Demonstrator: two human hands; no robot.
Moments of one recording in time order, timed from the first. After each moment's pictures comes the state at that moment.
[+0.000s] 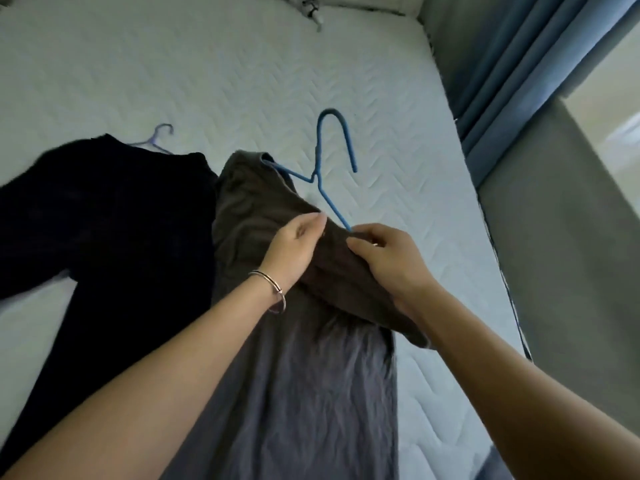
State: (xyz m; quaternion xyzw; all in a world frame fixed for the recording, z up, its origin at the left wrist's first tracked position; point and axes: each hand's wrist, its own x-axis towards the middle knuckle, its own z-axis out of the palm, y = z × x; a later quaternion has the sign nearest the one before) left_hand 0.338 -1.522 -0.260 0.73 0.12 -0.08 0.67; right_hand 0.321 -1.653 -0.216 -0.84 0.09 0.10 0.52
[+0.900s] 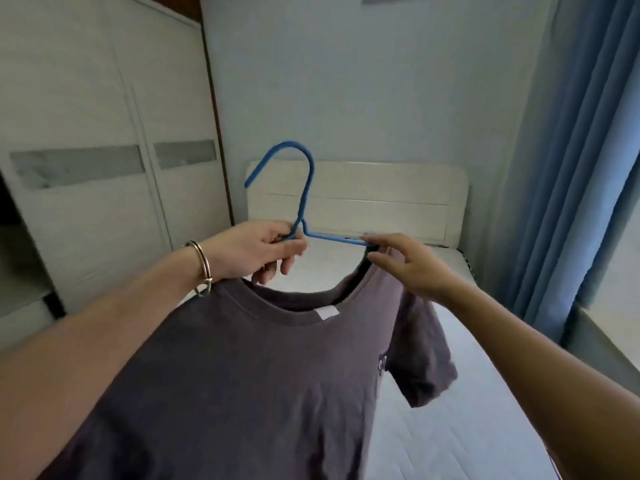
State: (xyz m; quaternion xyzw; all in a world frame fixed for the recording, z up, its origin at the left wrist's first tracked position) left_hand 0.075 -1.421 0.201 0.91 -0.09 0.03 0.40; right_hand 0.174 -1.638 0.152 -0.87 -0.32 -0.09 0.36
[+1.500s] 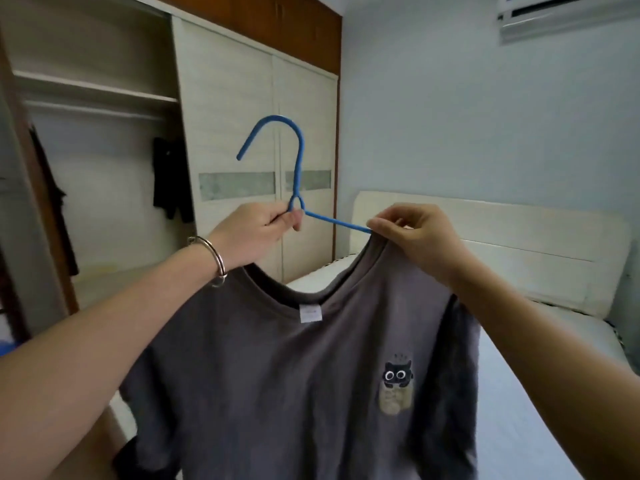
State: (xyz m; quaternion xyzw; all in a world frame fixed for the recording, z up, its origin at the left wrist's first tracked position) left_hand -0.055 -1.342 0.242 0.91 0.09 0.33 0.22; right_hand 0.090 -1.517 0.232 -0.70 -0.49 -0.11 0.51
